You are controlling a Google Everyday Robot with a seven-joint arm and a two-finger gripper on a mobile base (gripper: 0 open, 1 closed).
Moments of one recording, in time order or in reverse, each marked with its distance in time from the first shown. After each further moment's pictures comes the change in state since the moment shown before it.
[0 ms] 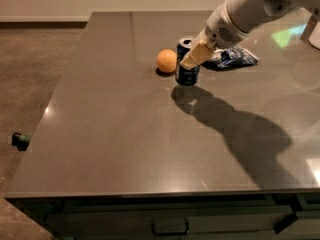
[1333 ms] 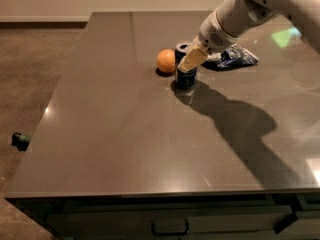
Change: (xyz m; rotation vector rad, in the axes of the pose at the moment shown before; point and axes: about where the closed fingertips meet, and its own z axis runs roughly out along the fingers) arm 0.007 -0.016 0.038 -0.028 0.042 -0.013
